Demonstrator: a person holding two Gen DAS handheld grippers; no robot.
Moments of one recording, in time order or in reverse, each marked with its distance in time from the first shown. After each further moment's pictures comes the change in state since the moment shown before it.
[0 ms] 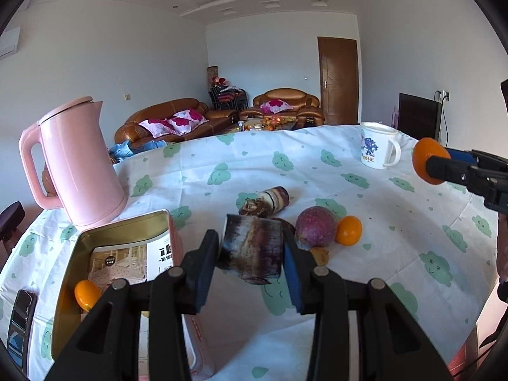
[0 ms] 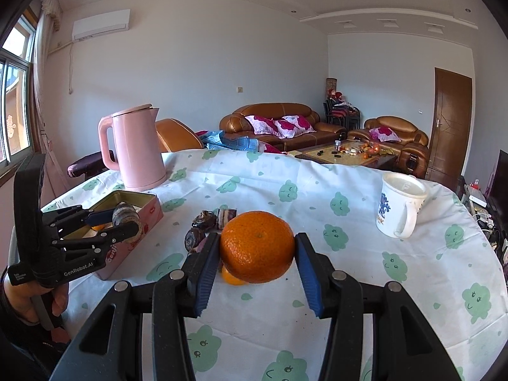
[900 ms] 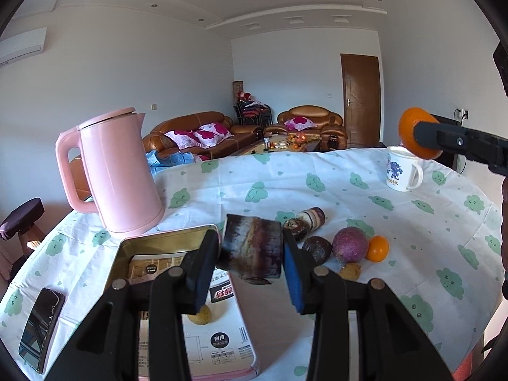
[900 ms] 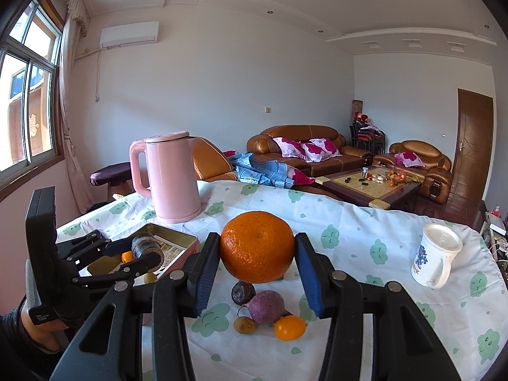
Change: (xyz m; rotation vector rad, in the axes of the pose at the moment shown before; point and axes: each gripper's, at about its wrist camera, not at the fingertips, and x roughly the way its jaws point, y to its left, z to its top) left arm -0.025 0.035 0.004 -0.051 -0.077 0.107; right arm 0.012 0.051 0.048 -0.052 -0.093 0.112
